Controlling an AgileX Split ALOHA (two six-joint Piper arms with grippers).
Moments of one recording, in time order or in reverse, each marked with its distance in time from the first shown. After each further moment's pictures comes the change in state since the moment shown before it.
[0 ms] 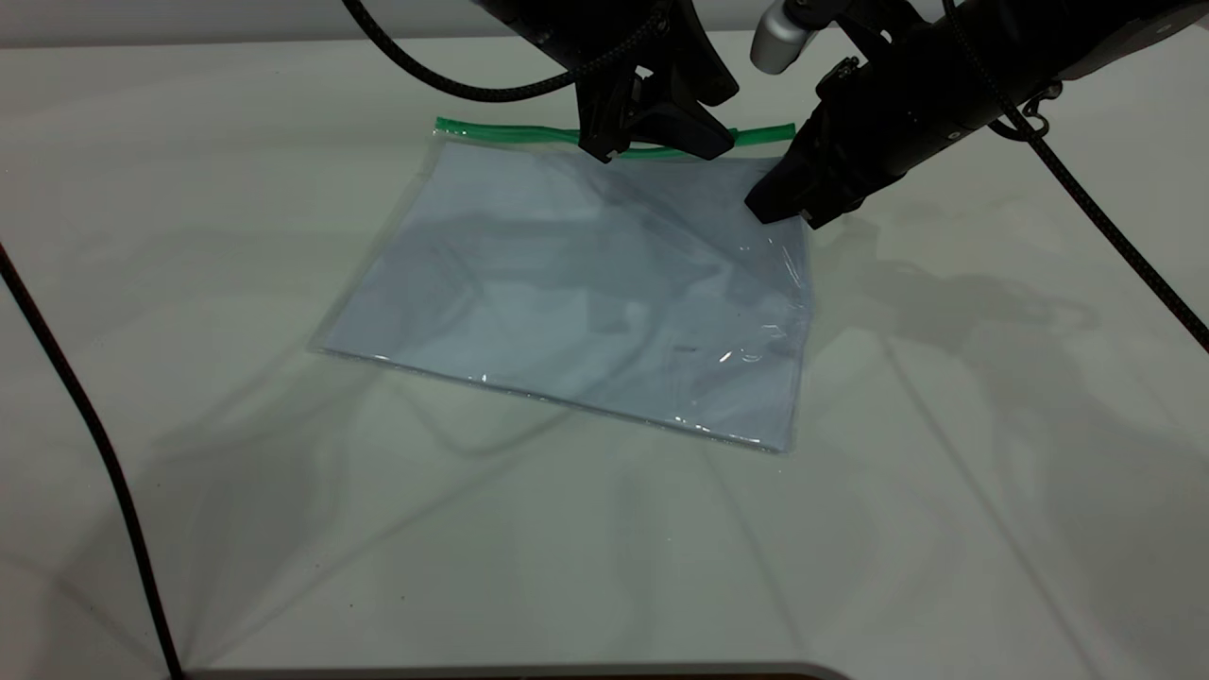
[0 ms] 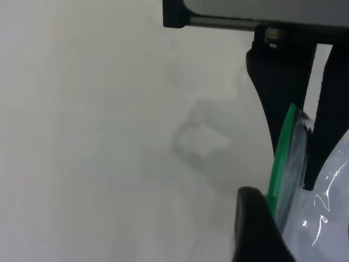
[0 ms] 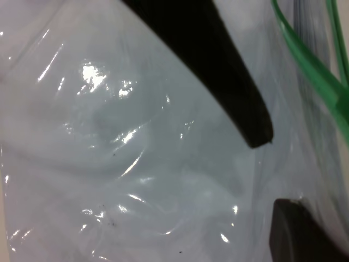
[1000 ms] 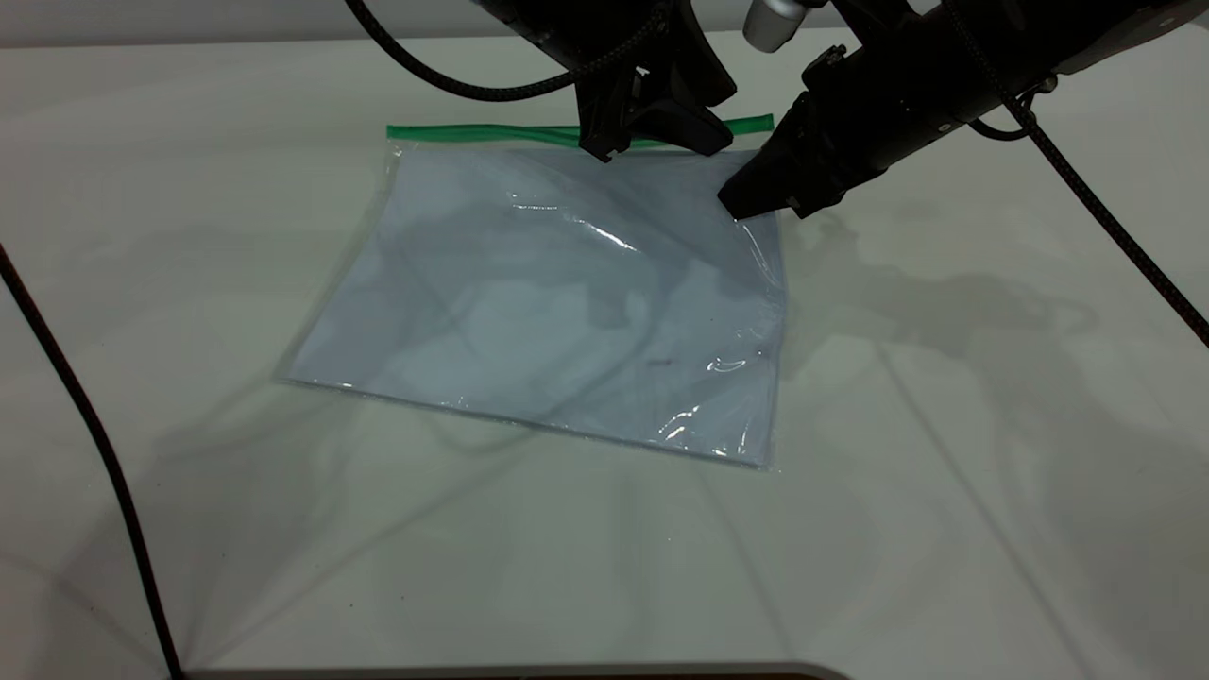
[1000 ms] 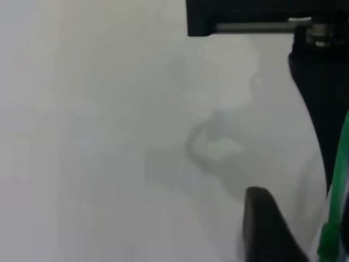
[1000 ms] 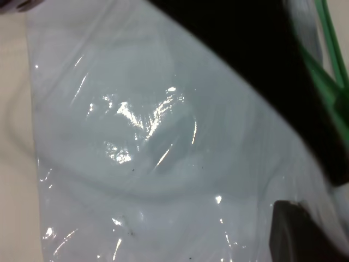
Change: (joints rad) left arm 0.000 0.000 0.000 0.000 -0.022 0.002; right arm 0.000 -0.010 0.000 0.011 0.120 0.000
